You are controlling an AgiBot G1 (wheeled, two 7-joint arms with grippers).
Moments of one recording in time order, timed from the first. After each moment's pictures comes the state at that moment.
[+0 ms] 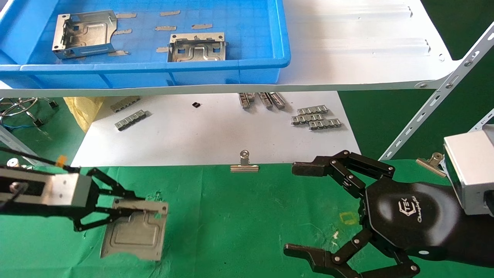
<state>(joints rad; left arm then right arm) -1.75 0.77 0.94 -0.44 1.20 1.57 0.60 1.09 -0.58 -0.36 1.26 -0.67 -1.46 0.14</state>
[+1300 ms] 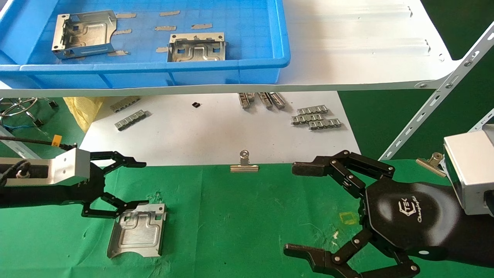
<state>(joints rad) -1.72 0.85 0.91 -0.11 1.08 1.60 0.67 1.09 -0.58 -0.36 1.26 -0.67 -1.46 0.14</state>
